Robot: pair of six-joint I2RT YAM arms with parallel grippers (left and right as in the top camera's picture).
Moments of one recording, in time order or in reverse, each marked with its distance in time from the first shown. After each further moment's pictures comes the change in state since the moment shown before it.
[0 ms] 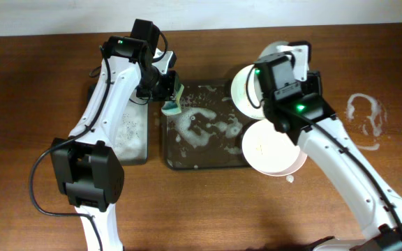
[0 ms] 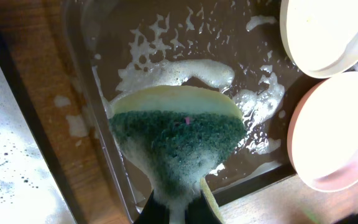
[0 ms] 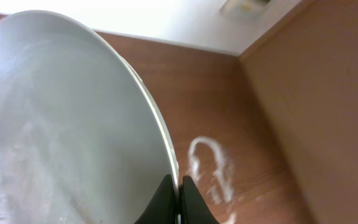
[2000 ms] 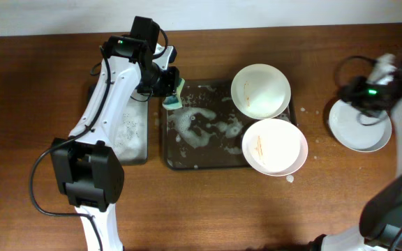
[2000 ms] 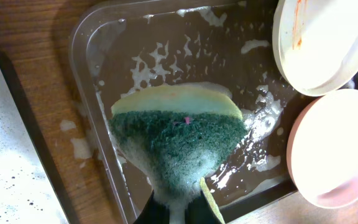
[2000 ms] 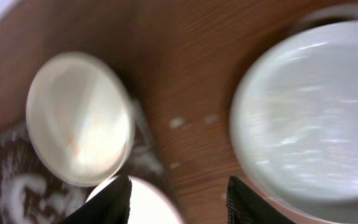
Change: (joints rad) left arm 0.000 0.000 0.000 0.068 -0.007 0.000; right arm -0.728 0.193 0.113 -0.193 -1.180 0.026
